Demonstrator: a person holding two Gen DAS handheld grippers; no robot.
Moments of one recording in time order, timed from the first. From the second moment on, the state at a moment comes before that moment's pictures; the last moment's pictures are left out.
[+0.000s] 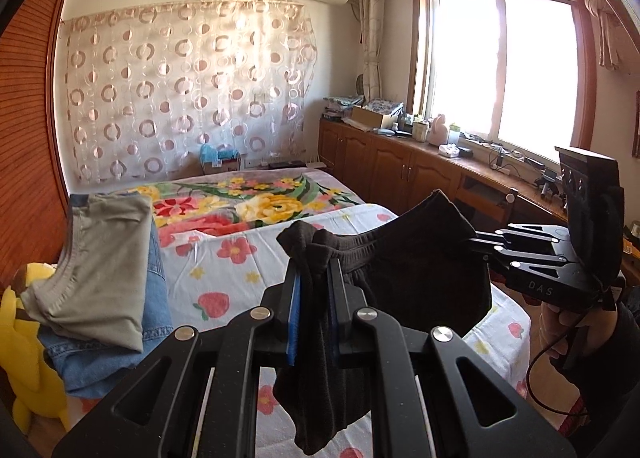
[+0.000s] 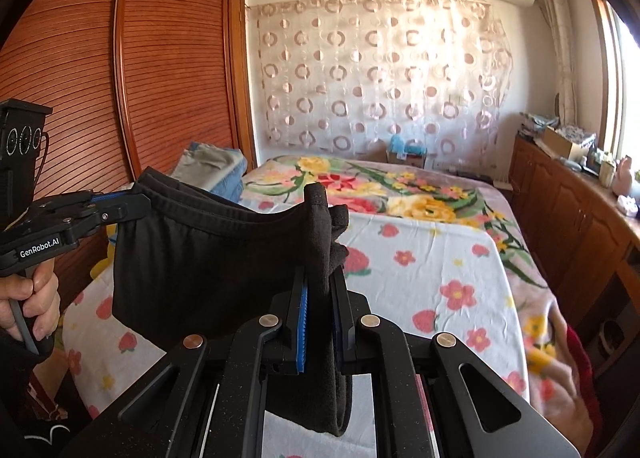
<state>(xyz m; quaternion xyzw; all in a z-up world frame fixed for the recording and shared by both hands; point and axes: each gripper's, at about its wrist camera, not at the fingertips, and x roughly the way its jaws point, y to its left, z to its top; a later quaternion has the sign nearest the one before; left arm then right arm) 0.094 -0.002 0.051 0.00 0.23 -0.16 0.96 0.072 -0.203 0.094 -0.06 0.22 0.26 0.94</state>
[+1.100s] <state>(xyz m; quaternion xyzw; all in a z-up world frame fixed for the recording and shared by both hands) 0.128 0.077 0.055 -0.03 0.22 -0.09 0.97 0.165 -0.161 0.104 -0.12 0.21 0.34 0.91</state>
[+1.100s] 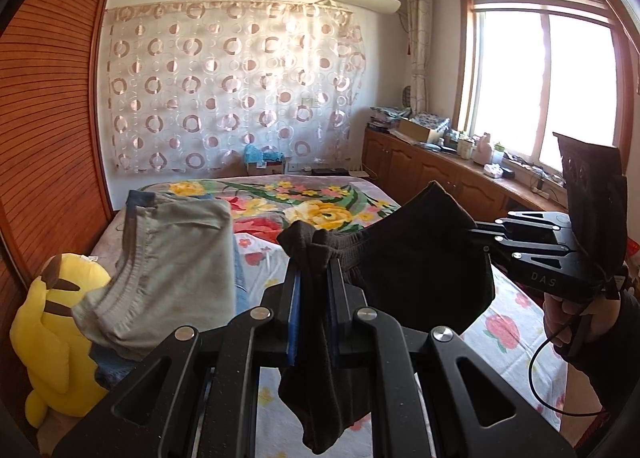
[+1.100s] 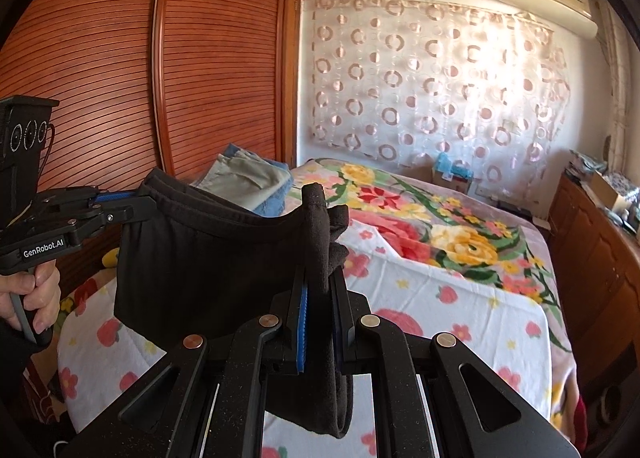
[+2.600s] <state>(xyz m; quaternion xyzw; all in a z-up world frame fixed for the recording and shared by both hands) 0.147 0.161 0.045 -0.09 0.21 0.03 0.97 0.323 -0.049 0.110 -0.20 0.15 0.46 0.85</state>
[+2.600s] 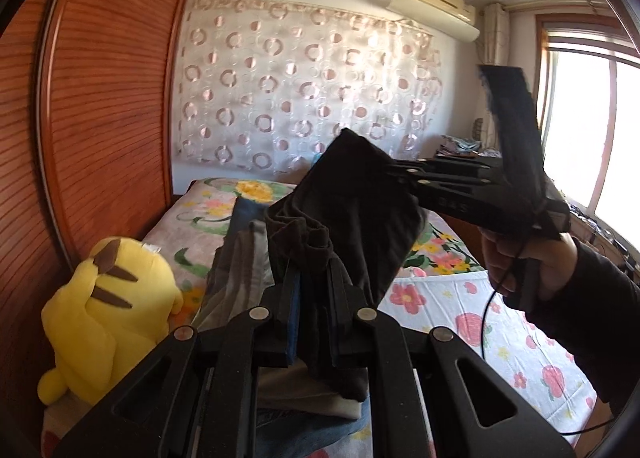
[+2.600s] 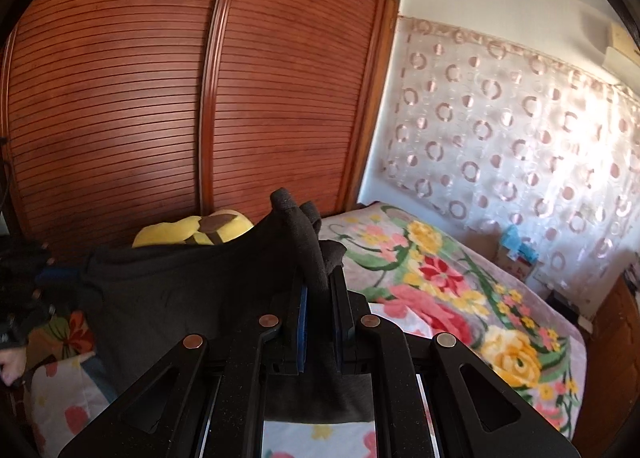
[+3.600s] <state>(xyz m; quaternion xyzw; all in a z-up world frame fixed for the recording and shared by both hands) 0.145 0.180 0.000 -0.11 0.26 0.10 0.95 0.368 -0.048 0.081 -0.19 0.22 0.48 0.83</state>
